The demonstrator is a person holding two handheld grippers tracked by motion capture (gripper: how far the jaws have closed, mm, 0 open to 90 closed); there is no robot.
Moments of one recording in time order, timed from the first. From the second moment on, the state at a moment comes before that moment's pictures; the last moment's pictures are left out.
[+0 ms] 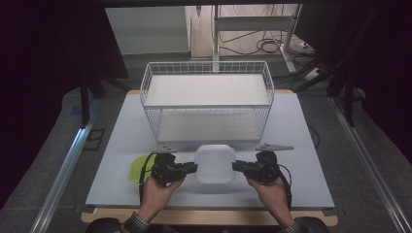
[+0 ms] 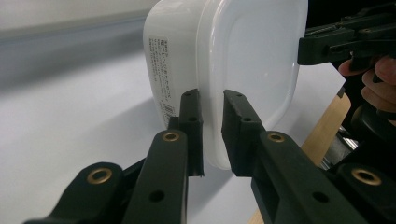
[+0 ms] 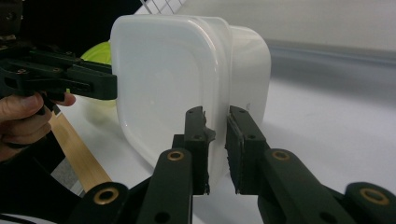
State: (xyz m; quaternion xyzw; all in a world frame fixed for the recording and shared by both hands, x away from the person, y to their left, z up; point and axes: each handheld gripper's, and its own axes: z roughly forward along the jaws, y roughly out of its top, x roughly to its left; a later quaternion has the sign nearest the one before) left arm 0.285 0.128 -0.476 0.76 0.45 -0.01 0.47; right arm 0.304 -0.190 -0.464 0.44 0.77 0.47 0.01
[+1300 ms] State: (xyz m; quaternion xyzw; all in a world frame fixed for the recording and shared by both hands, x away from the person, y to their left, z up) left arm 0.345 0.153 -0.328 0.72 0.42 0.09 0.54; right arm 0.373 -0.169 -0.318 0.38 0.74 0.56 0.08
